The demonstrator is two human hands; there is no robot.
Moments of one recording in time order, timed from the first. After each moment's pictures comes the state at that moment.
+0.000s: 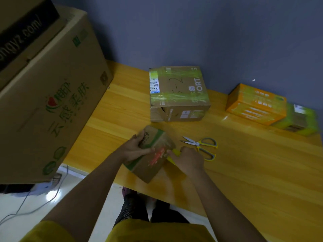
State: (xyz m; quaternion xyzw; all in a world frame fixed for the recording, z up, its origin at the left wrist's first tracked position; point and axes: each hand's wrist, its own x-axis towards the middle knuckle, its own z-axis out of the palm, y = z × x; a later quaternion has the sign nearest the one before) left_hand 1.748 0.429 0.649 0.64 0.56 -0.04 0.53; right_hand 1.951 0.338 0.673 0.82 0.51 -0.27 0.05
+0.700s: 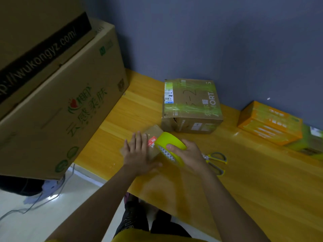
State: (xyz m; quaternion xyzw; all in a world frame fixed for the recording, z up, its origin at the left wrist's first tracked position) left_hand 1.741 0.407 0.646 0.79 0.60 -0.08 0.14; right_hand 1.937 0.378 0.710 0.64 0.47 -0.51 -0.32
